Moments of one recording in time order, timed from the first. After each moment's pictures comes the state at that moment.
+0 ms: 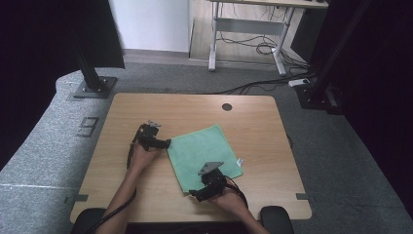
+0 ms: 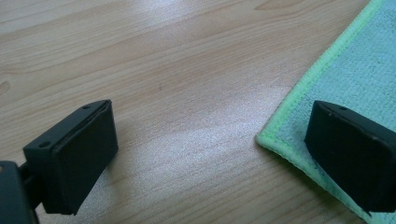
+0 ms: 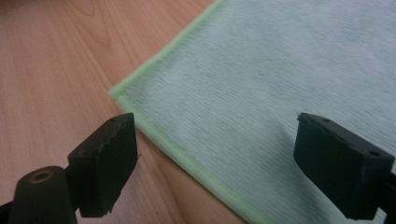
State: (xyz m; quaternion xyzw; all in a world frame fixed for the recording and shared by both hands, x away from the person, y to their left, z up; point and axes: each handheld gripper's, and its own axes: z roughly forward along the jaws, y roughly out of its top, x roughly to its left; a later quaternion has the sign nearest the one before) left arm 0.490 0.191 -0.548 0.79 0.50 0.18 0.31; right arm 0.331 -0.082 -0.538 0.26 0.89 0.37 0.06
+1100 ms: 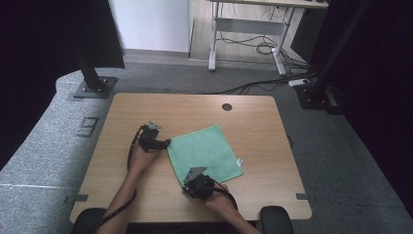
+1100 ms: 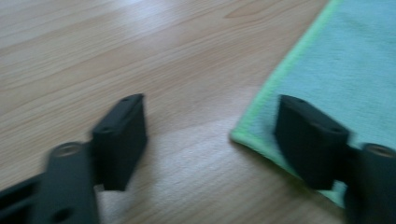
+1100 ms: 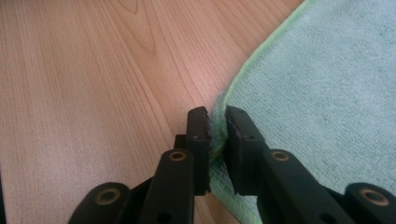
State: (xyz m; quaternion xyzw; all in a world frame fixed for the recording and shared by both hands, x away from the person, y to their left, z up) left arm 0.479 0.192 -0.546 0.81 0.45 0.18 0.35; right arm 0.319 -0.046 -0.535 0.20 0.92 0.34 0.08
